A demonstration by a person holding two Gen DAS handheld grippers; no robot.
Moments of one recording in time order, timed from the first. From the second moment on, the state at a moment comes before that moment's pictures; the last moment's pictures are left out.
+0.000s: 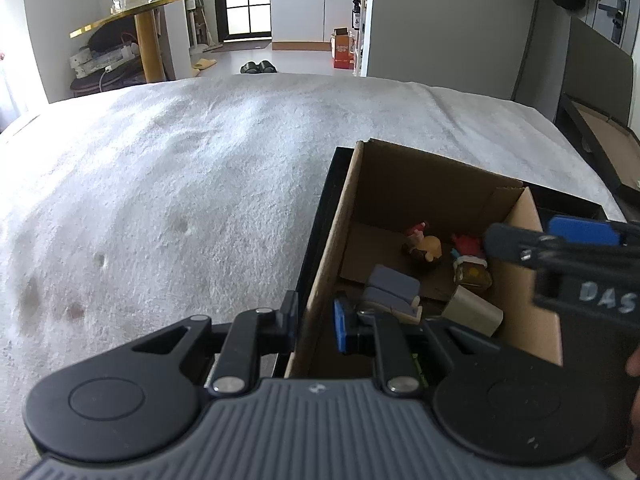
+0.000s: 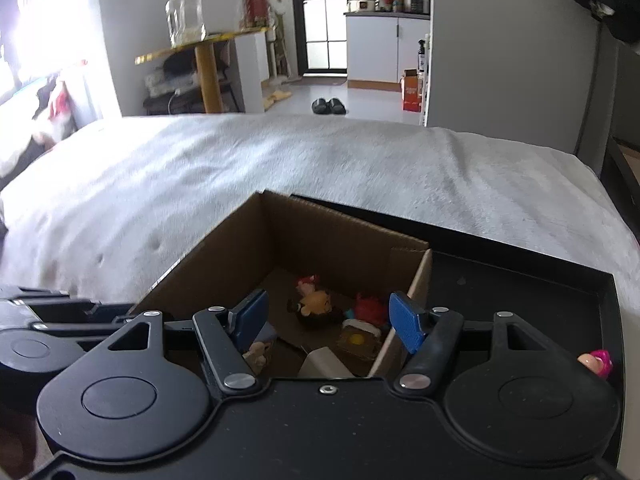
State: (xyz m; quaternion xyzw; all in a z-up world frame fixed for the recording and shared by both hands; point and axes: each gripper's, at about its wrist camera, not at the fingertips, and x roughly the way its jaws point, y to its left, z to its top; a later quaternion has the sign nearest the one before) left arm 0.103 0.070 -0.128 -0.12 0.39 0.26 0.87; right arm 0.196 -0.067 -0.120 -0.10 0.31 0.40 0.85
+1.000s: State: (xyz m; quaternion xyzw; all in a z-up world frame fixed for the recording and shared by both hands) left arm 0.126 0.045 -0.120 -0.06 0.41 0.30 0.86; right arm 0.237 -0.150 -0.143 -0.05 0.36 0.33 0.87
